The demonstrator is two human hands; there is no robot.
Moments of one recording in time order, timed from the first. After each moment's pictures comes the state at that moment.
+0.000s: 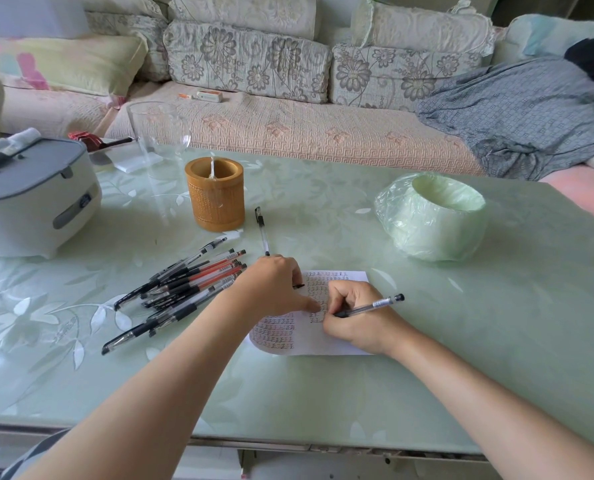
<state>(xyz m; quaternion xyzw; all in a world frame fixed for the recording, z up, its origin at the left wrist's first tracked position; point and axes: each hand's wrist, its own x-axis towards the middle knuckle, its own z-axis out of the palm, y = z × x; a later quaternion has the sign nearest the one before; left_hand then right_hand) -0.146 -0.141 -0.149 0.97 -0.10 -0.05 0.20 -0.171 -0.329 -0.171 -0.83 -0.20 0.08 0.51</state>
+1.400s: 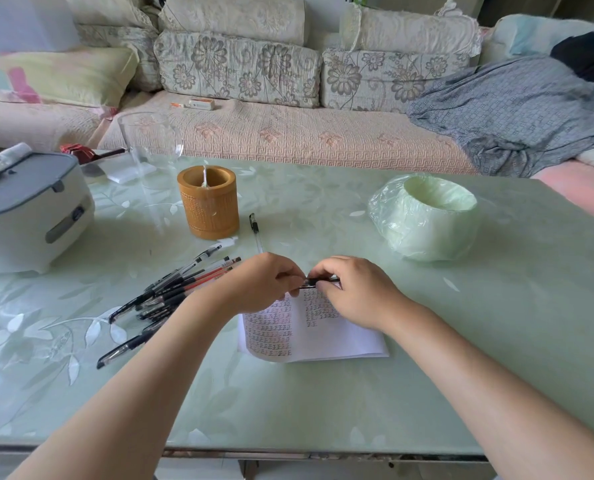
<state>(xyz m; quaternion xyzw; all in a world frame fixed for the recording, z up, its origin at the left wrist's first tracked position) -0.144 -0.123 -0.129 0.93 -0.15 -0.11 0.31 -0.149 -0.321 -0.133 -0.95 -0.21 -0.02 0.25</state>
